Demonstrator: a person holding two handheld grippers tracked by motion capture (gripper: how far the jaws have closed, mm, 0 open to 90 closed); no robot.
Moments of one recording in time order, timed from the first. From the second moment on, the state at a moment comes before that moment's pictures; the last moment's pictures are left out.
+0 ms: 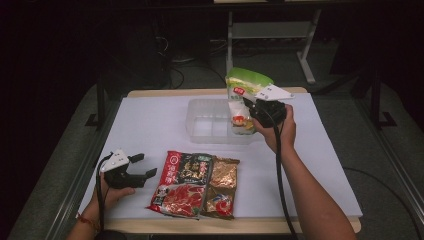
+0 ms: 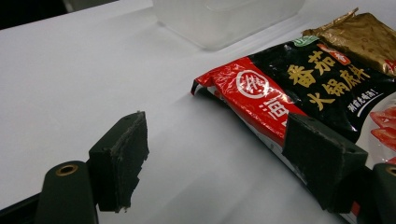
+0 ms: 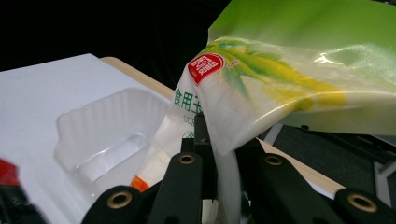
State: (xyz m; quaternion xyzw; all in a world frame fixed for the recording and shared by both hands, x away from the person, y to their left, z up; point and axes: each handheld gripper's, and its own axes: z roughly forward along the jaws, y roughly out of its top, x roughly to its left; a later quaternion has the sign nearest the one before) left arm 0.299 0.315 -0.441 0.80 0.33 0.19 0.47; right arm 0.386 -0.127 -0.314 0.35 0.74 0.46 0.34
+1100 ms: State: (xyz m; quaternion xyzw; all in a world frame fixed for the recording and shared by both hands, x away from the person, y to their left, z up) left arm 0.303 0.313 -0.442 0.80 0.32 0.18 0.48; right arm 0.461 -0.093 -0.334 0.42 0.73 0.39 0.38
